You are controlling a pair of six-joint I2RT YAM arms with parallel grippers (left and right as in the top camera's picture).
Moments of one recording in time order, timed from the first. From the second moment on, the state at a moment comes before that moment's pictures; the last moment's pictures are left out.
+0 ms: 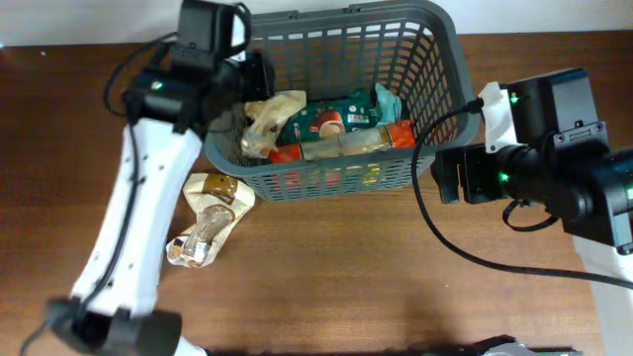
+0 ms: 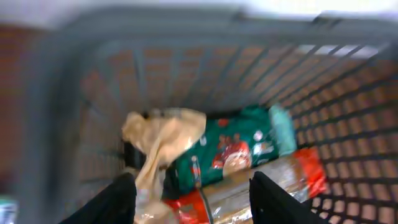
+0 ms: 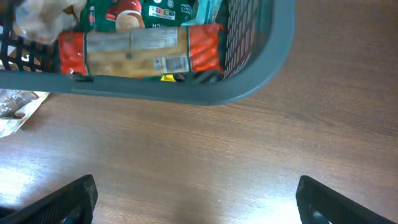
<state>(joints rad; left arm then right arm) -0.26 1.69 1.92 -0.97 0.05 -0.31 0.26 1.37 1.87 -1.54 -0.01 0.10</state>
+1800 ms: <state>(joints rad) 0.29 1.37 0.98 -0.69 -0.11 0.03 0.26 1.37 1.87 -1.54 0.00 0.10</state>
